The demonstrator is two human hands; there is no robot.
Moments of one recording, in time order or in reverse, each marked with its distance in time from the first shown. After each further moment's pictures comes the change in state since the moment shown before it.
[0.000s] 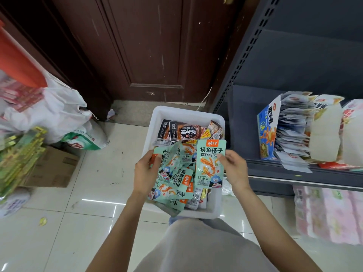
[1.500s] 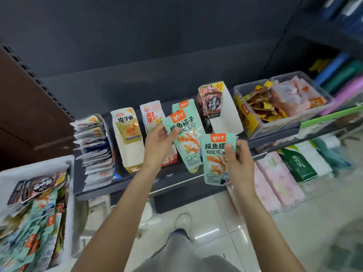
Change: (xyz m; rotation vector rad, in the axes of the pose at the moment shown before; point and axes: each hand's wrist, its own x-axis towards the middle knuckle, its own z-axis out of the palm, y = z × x) left_hand -0.133 0.279 0.455 -0.318 -0.461 0.262; right_hand -0.027 0.010 -0.468 0.263 0.507 -0.229
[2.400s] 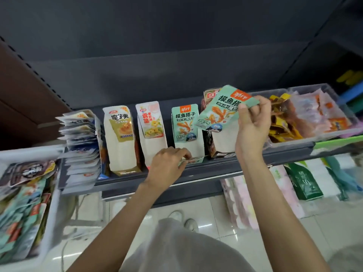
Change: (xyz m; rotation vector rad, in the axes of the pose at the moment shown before) left_hand 0.008 -0.047 0.029 1.108 -0.140 0.465; right_hand 0.134 -0.038 0.021 0.420 -0.106 -0.312
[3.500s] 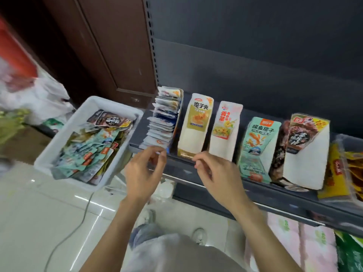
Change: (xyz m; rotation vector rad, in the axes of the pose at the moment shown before) left_hand -0.155 -0.049 -0.096 -0.145 0.652 -0.593; right_hand -0.138 0.015 0.095 -0.867 -1.106 -0.370
